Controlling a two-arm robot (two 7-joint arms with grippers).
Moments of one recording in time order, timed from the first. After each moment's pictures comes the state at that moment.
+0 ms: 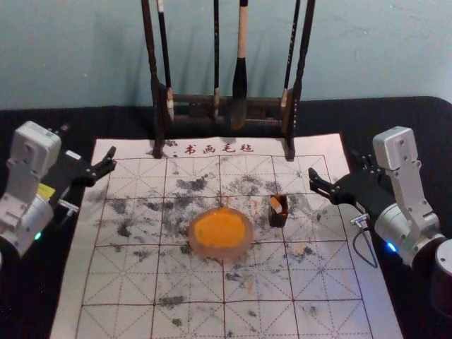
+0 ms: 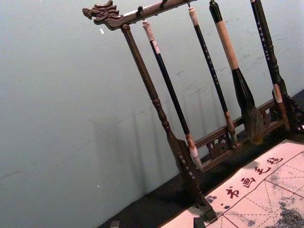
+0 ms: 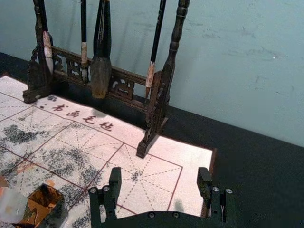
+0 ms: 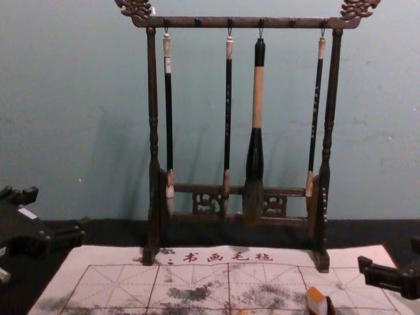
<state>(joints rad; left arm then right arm) -0.20 0.60 0.45 -1.41 -0.25 -0.12 0.03 0.09 0.33 -0.24 -1.45 0.13 0.07 0.16</state>
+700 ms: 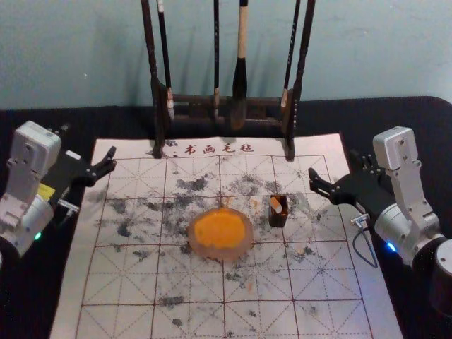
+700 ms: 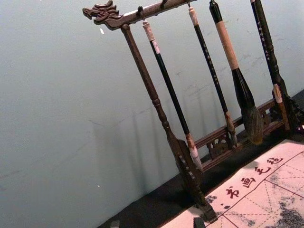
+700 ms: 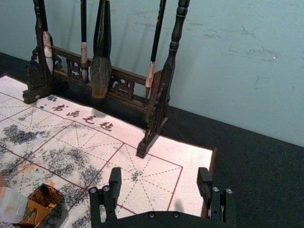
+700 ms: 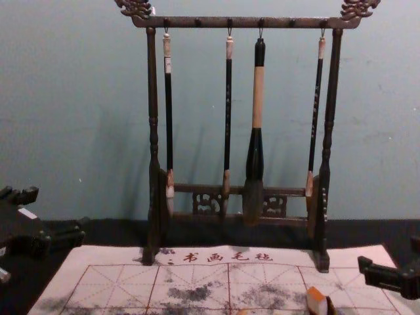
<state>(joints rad) -0.20 0.60 0.45 -1.41 -0.25 -0.12 0.03 0.09 0.33 -0.24 -1.45 0.13 0.07 0.16</state>
